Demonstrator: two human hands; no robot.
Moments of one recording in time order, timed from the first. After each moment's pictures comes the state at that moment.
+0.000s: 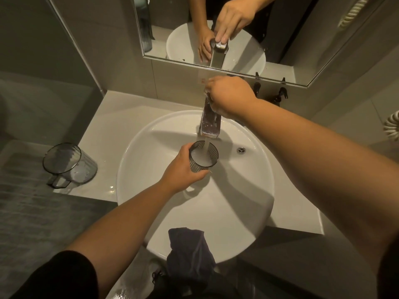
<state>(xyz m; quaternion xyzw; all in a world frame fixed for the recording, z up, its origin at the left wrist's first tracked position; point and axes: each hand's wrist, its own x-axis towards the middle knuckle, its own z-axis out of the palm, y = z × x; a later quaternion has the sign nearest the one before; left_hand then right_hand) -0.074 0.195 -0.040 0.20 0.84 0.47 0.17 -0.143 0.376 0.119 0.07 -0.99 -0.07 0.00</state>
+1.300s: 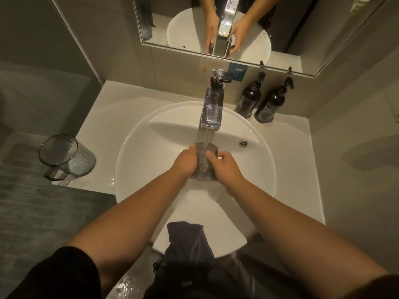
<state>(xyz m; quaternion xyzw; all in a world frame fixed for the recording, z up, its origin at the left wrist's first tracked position) -0.079 0.225 -0.043 -0.10 0.73 0.56 0.38 -0.018 0.338 -0.040 -0.36 -0.73 0.58 -0.08</state>
